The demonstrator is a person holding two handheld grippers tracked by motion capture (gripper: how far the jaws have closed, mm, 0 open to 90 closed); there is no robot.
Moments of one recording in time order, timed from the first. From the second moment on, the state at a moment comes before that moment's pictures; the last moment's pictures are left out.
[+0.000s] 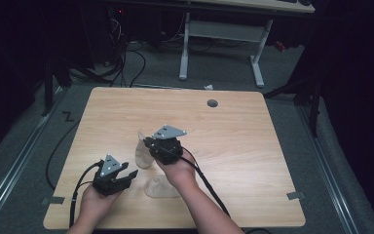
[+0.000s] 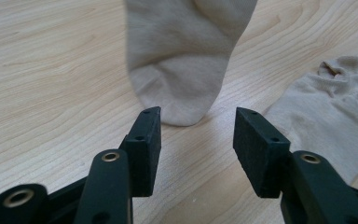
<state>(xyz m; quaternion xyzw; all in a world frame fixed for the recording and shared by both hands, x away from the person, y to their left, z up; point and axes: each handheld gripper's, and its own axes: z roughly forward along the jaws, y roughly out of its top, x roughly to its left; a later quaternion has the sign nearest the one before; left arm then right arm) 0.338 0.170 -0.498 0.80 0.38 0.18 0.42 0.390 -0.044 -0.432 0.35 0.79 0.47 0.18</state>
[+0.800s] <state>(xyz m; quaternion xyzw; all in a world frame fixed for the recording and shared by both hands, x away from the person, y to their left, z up) 0.340 0.171 -0.501 0.81 0.39 0.18 0.41 0.412 -0.113 -0.499 0.45 0.79 0.38 0.17</state>
